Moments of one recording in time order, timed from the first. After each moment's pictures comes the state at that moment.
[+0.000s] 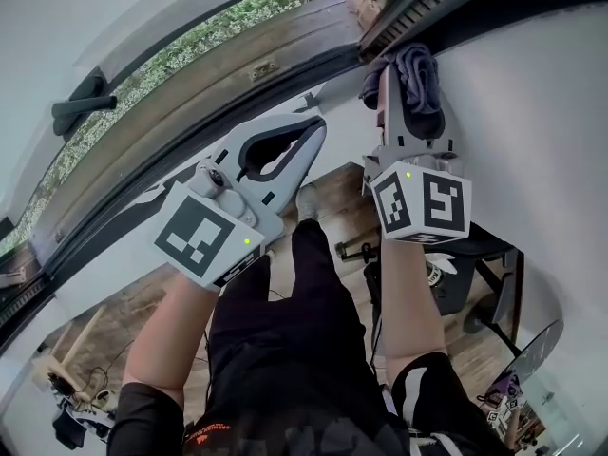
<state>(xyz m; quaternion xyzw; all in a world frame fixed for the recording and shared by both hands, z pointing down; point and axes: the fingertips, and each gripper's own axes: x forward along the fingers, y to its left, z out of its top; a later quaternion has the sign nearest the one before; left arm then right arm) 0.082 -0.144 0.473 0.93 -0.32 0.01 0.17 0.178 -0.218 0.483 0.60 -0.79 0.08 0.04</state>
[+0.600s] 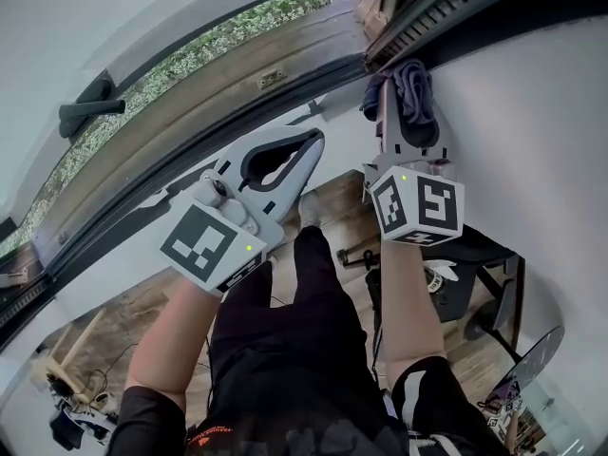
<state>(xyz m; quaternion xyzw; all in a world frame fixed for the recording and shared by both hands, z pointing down) 0.074 -0.140 0.479 0.93 -0.32 0.01 0.17 0.178 -0.218 0.506 0.60 -0.79 0.09 0.06</state>
